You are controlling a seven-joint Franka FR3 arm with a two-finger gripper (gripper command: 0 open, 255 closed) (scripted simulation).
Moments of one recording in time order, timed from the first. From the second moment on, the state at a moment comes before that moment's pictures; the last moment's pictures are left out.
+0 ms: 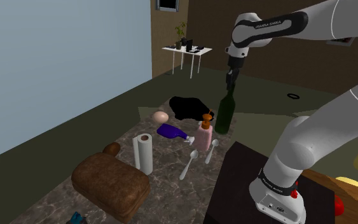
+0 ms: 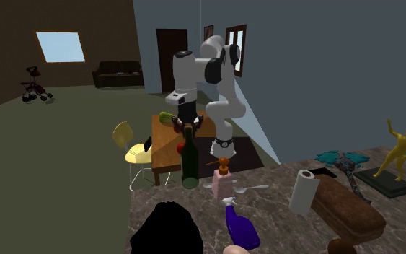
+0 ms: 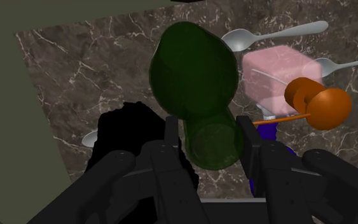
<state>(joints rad) -0.04 -0.44 -0.42 -2.27 -0.17 1.83 -0.47</state>
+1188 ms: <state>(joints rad) -0.03 -0.43 -0.40 -2.03 -0.15 1.59 -0.47</state>
